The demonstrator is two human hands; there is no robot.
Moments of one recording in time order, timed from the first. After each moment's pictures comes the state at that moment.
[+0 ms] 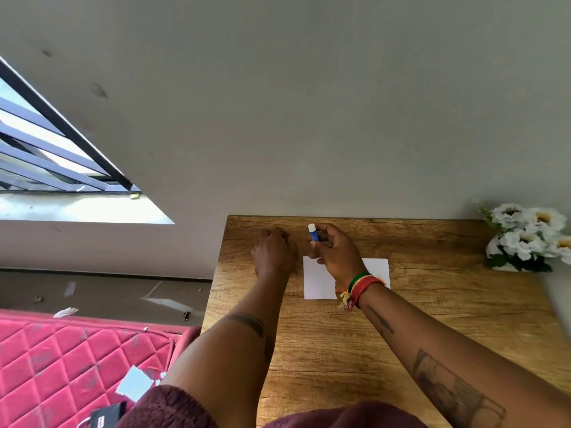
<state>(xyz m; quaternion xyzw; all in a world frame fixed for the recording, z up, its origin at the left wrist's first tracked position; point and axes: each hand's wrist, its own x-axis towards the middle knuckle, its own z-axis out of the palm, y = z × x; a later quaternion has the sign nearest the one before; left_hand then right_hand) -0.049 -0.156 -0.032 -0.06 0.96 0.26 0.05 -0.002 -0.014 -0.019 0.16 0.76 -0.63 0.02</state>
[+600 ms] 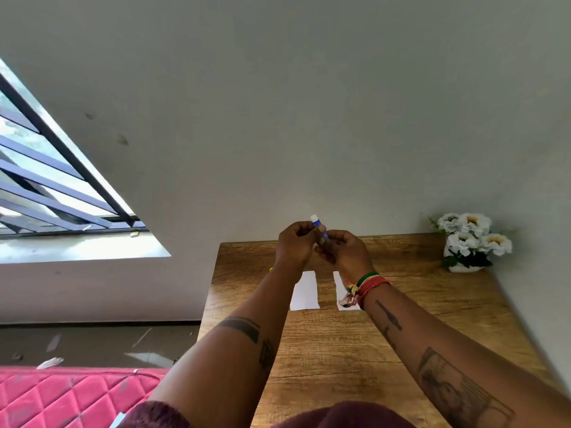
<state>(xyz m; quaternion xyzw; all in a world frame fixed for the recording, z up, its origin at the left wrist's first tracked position) -0.006 -0.087 0.069 -0.04 0.72 0.68 0.13 0.038 0.032 0.041 0.22 0.60 -0.77 -0.06</state>
